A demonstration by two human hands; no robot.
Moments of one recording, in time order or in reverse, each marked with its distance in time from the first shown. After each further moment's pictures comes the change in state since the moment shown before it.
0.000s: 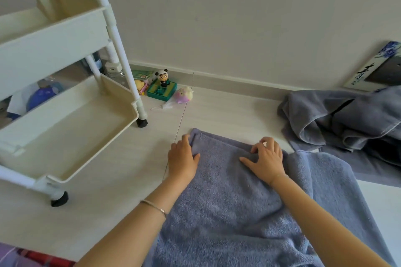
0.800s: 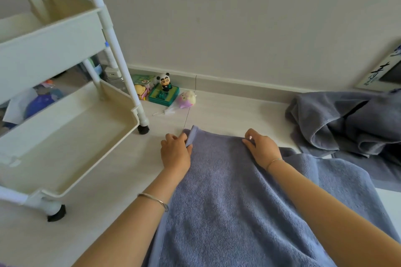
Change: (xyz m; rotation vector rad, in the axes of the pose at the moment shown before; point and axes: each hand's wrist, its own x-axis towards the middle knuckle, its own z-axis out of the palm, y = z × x) left_hand 0.040 -0.008 -0.017 0.114 0.058 -0.074; right_hand 0.061 -0.018 0.005 0.121 -0.010 -0.087
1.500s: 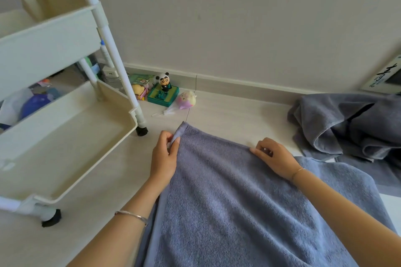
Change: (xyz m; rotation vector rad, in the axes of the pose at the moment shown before) left_hand 0.000 -0.035 0.006 -0.729 0.208 0.106; right_hand -0.012 0.036 -0.015 0.208 -0.100 -0.135
